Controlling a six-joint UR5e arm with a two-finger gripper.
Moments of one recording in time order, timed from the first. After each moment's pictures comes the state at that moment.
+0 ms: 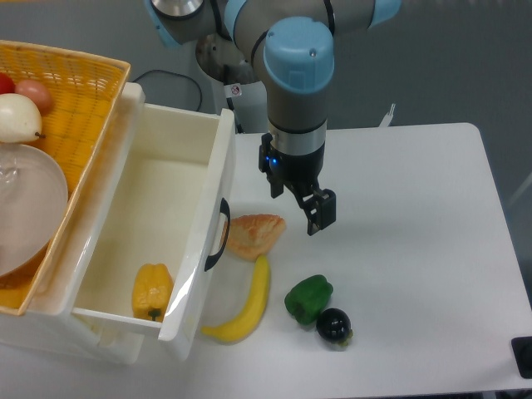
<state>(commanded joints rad) 2.47 -1.80 -1.52 -1.24 1.51 1.35</state>
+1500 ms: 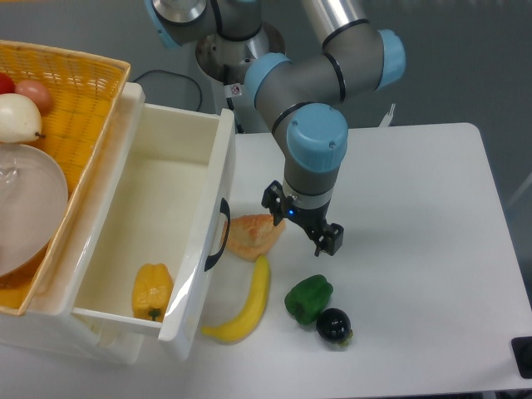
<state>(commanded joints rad) 2.49 -1.92 -1.57 -1.21 1.51 0.92</state>
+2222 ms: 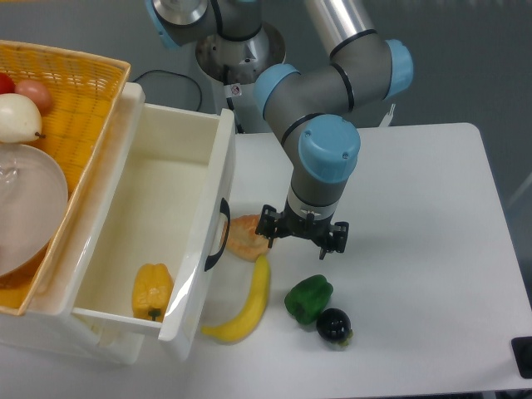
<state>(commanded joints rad) 2.49 -1.95 -1.54 -1.21 1.42 0.58</state>
